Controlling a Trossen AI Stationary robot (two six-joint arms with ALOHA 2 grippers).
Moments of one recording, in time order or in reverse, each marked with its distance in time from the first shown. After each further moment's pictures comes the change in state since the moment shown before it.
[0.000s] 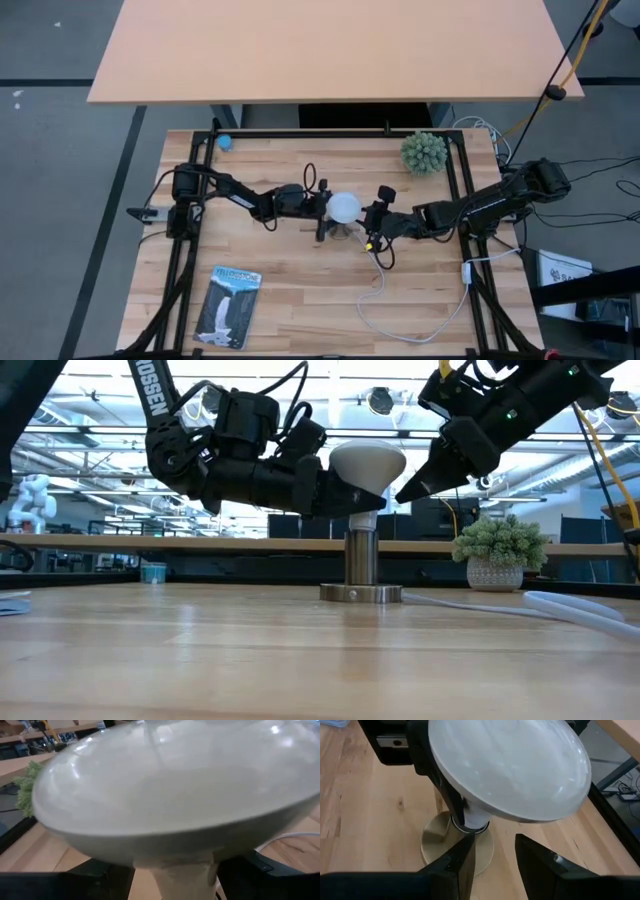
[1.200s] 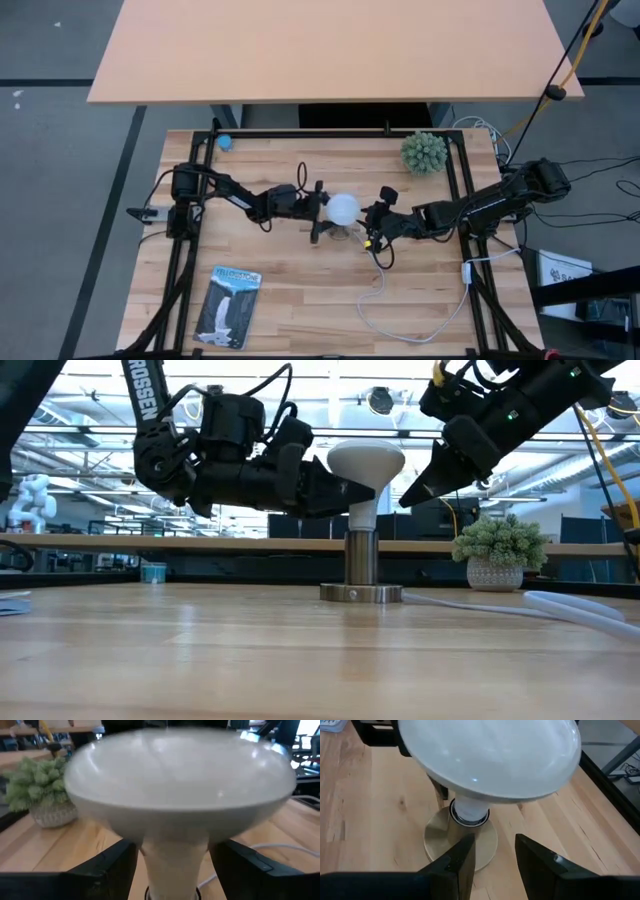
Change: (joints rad) left arm 0.006 -0.005 -0.067 0.114 0.049 -0.105; right arm 0.000 0.000 0.001 -0.037 -0.006 0.105
